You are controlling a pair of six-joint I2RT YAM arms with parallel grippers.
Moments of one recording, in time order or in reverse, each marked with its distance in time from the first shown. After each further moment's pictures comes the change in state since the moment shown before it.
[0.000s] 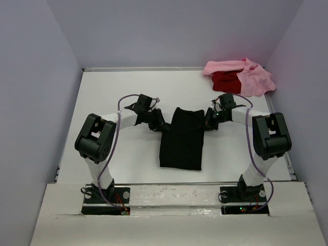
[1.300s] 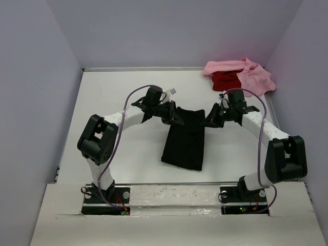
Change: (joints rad) left arm -0.100 0.000 0.134 0.107 0.174 0.020; right arm 0.000 -0.313 -0.044 -0.100 0.026 0.040
